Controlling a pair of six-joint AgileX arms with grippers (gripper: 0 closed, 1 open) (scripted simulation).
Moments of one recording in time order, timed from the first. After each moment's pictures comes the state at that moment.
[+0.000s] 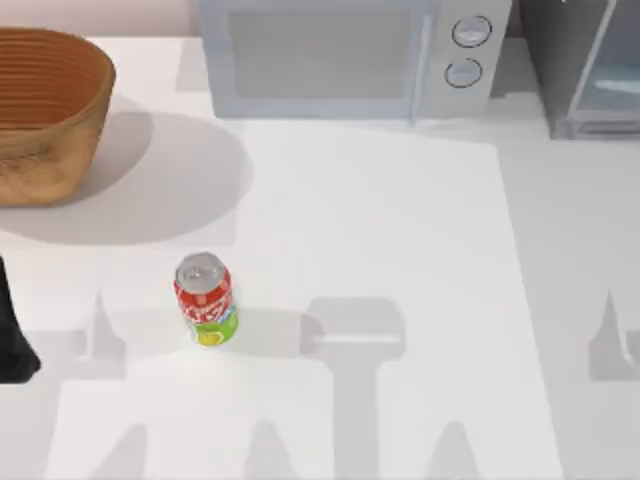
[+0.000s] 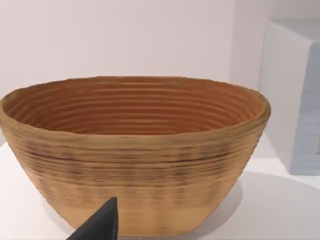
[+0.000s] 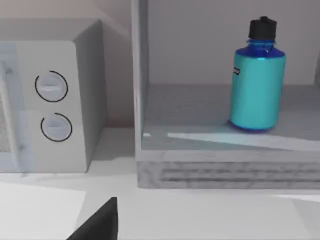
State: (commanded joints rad) left arm 0.00 0.00 0.00 0.00 0.00 0.00; right arm 0.00 0.00 0.00 0.00 0.00 0.00
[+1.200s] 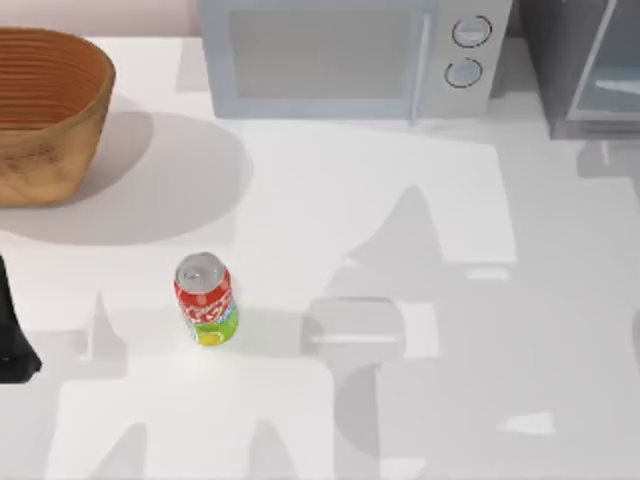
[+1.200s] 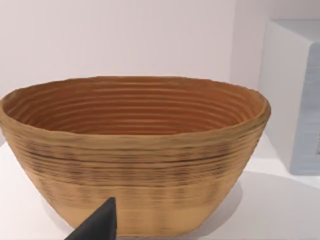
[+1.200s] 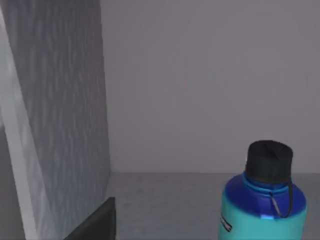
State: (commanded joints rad) left arm 0.00 0.00 0.00 0.00 0.00 0.00; right arm -0.17 1.55 0.73 0.81 -0.14 0.01
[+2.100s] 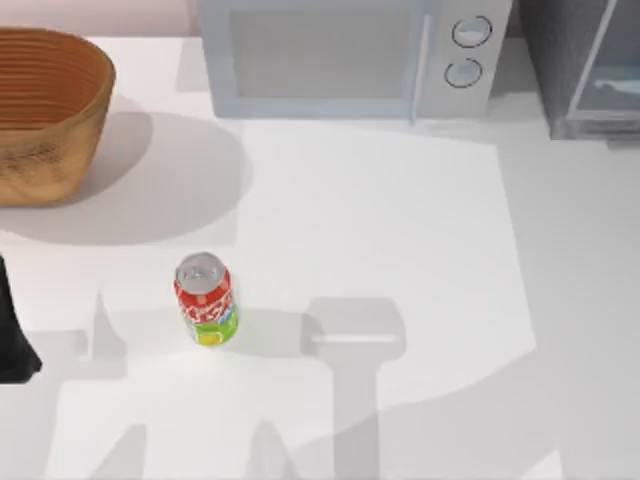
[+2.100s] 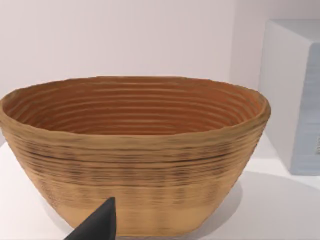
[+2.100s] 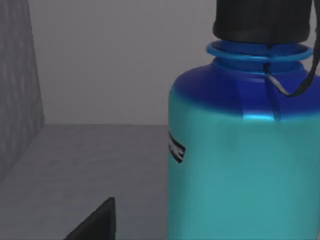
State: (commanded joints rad) left arm 0.00 0.00 0.00 0.00 0.00 0.00; right arm -0.24 2.24 1.07 1.18 -0.20 0.01
